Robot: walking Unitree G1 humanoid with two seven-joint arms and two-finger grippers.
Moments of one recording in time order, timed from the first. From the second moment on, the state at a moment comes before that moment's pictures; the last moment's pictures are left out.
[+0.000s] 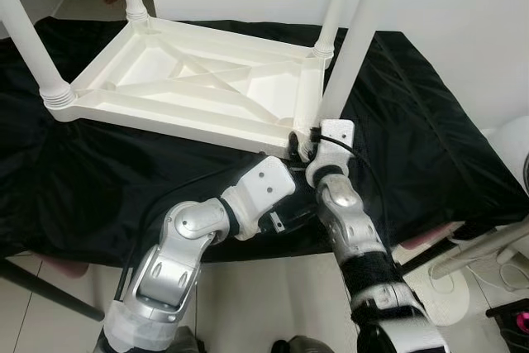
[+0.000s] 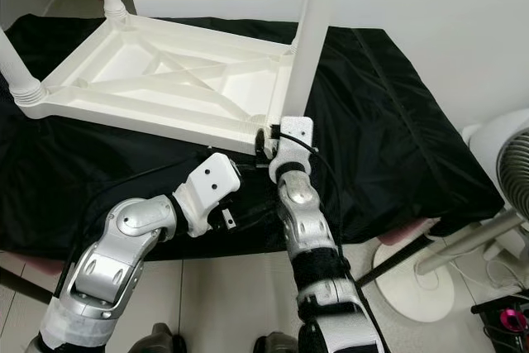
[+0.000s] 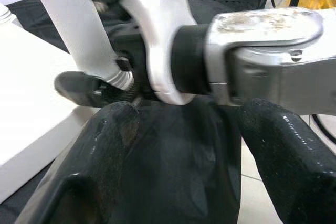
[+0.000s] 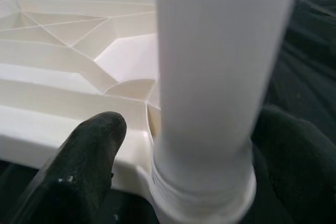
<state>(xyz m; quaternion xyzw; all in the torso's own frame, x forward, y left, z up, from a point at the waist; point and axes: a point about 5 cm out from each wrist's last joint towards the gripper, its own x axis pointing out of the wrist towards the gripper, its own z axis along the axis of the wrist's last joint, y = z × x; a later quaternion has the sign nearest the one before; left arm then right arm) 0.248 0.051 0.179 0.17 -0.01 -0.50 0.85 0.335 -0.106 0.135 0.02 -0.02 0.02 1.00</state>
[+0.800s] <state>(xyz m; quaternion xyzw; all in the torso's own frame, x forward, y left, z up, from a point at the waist) 0.248 0.066 0.174 0.19 0.00 -0.49 0.85 0.287 -0.099 0.133 0.00 -0.02 0.12 0.99</state>
